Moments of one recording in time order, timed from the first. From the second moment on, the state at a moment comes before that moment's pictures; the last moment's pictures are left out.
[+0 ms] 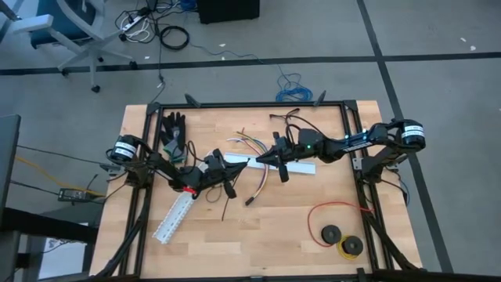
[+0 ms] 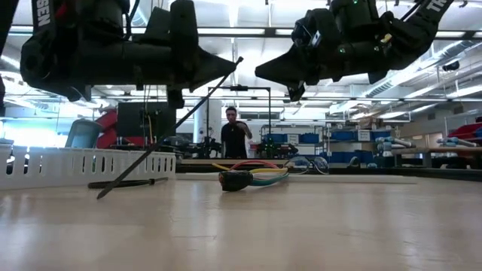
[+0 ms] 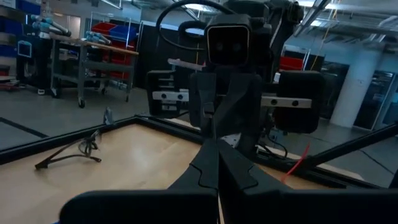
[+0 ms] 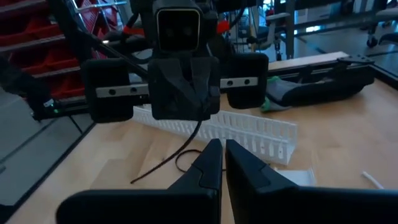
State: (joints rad) left arm -0.19 1.81 0.48 1.54 -0.56 -0.14; right arm -0.15 1.52 0.61 0.82 -0.29 0.16
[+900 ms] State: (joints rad) left arm -0.19 1.81 0.55 1.53 -0.53 -0.08; right arm -0.15 1.52 0.66 0.93 -0.32 0.25
